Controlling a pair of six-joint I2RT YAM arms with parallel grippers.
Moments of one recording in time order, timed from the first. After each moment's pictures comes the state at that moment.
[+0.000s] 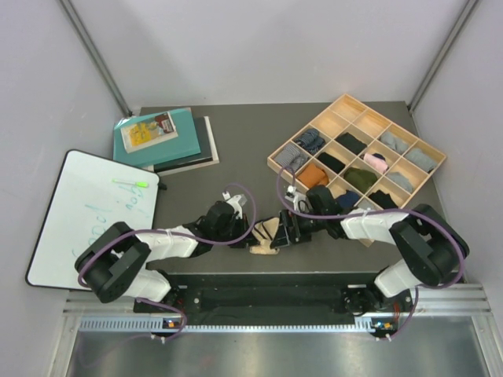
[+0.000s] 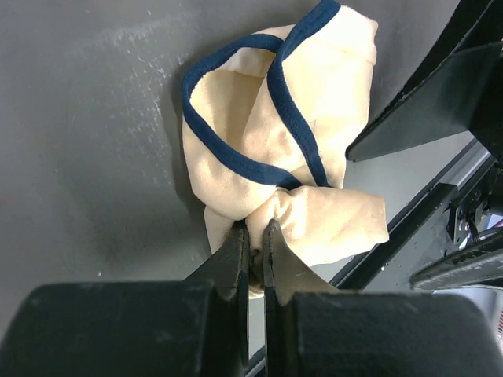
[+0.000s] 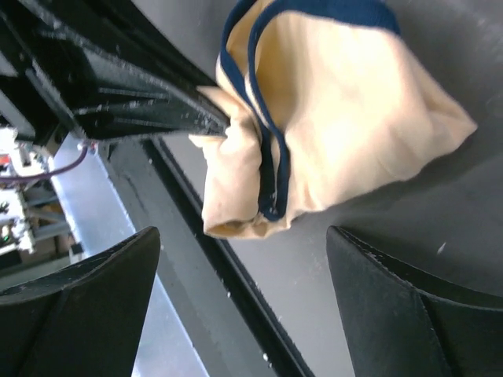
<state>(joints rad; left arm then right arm) -0.75 1.39 0.41 0.26 0.28 -0.76 0.64 1.49 0.55 0.10 -0.70 0.53</state>
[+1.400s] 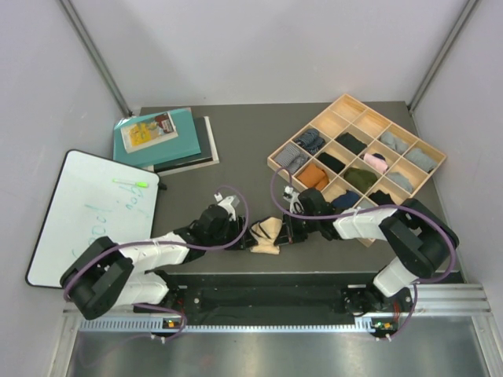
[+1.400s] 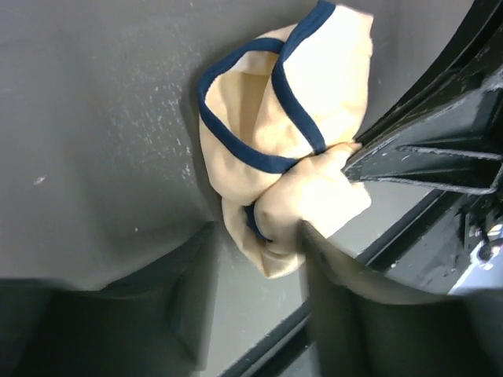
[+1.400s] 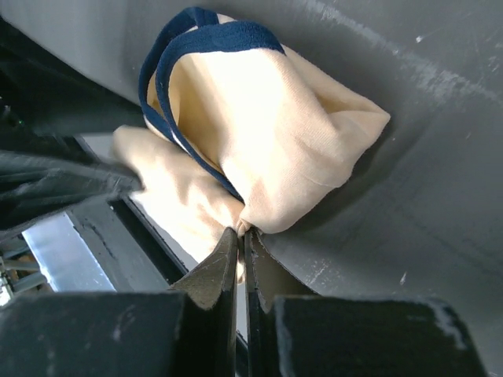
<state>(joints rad) -0.75 1.23 0.36 0.17 0.20 -0.75 0.71 1.57 0.57 0.13 -0.49 0.61</state>
